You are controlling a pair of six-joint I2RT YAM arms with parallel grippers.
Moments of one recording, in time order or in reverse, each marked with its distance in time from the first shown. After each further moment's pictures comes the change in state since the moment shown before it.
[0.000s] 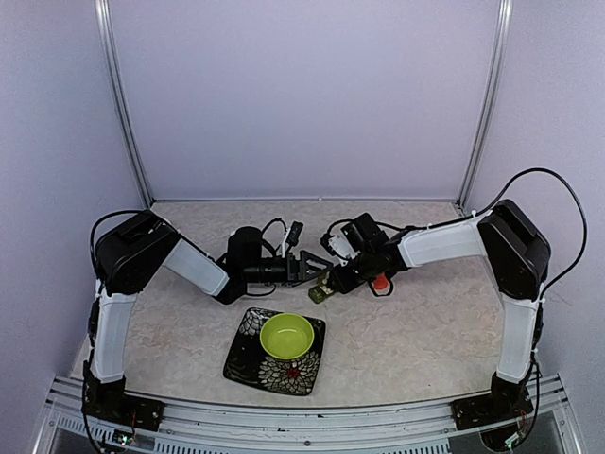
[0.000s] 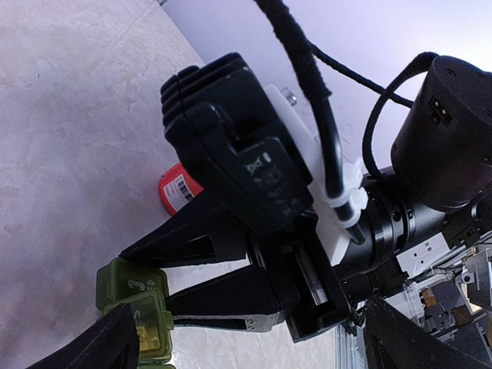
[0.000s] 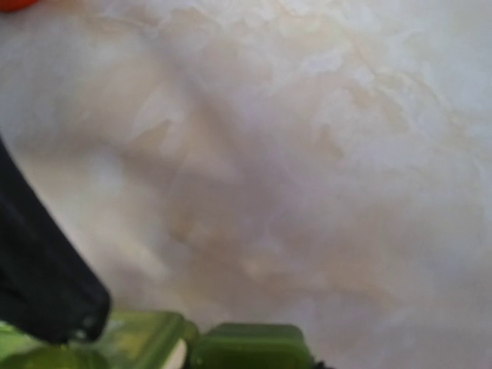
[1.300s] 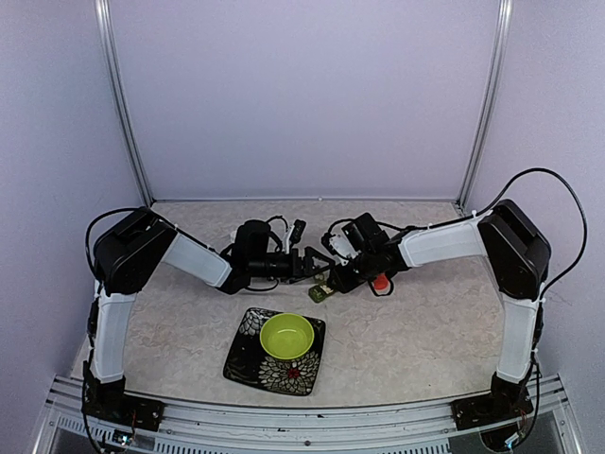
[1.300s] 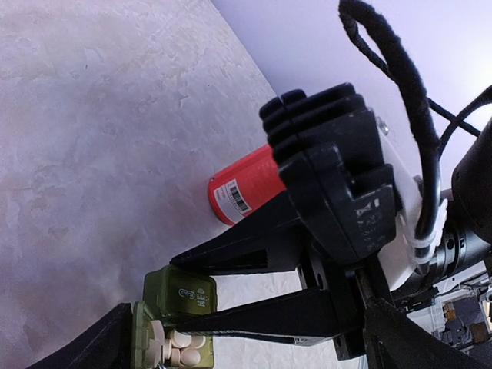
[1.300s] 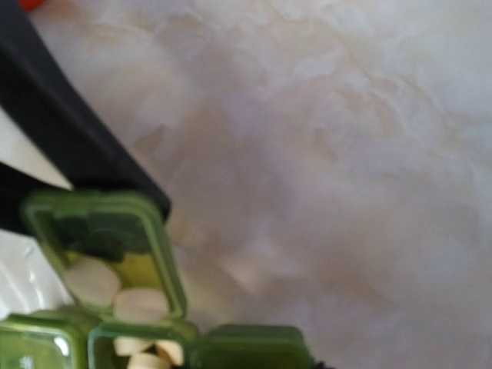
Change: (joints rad) left arm 0.004 -0.008 0.090 -0.243 -0.080 0.081; right arm 0.005 0.000 -0.003 0.009 -0.006 0.005
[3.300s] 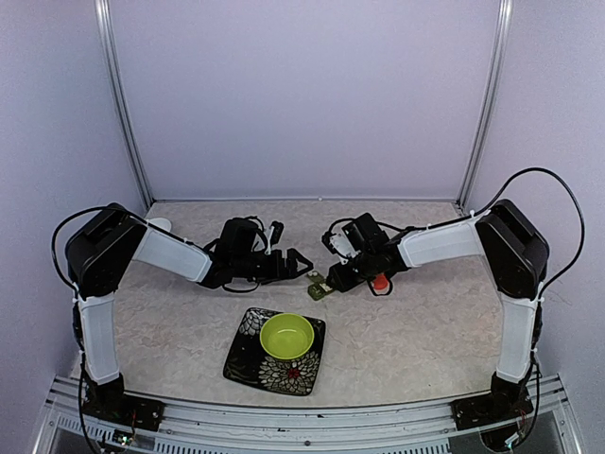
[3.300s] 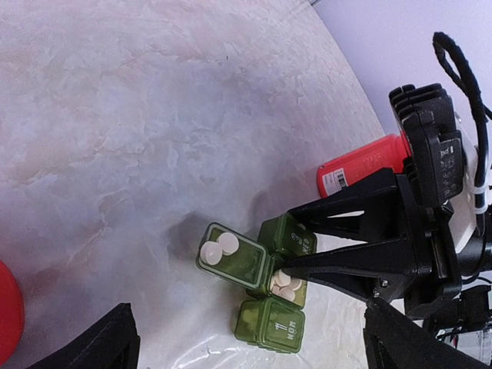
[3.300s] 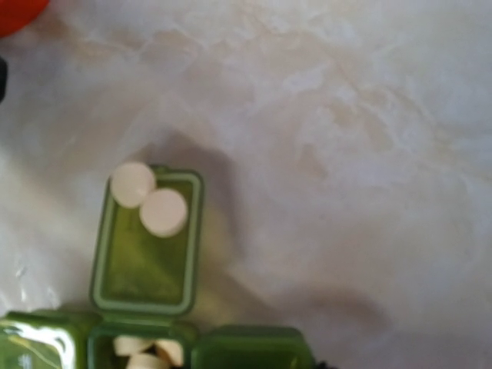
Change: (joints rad) left arm 0.039 -0.177 -0.121 -0.277 -0.230 0.114; right arm -0.006 0.012 0.001 0.028 -0.002 0.010
